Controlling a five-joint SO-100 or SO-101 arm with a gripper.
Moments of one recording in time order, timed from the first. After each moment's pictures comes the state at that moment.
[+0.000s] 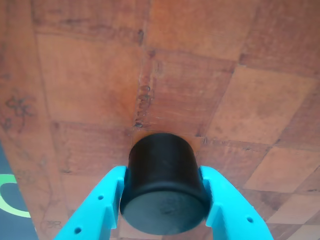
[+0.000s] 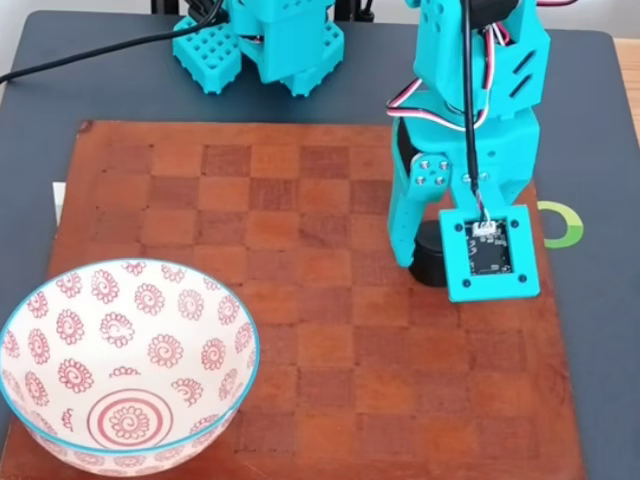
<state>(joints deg) -32.5 78.0 103.8 67.9 112.9</state>
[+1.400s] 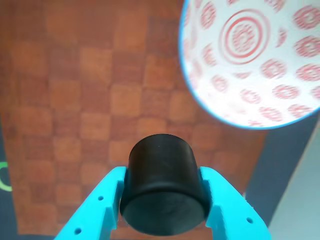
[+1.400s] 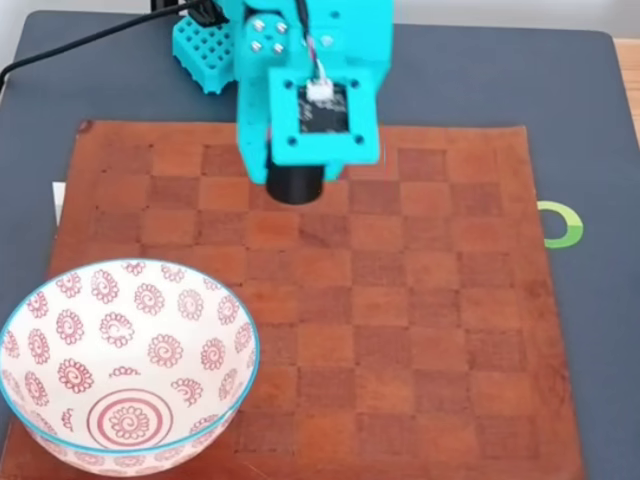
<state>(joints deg) -5.8 87.0 72.1 93.1 88.6</state>
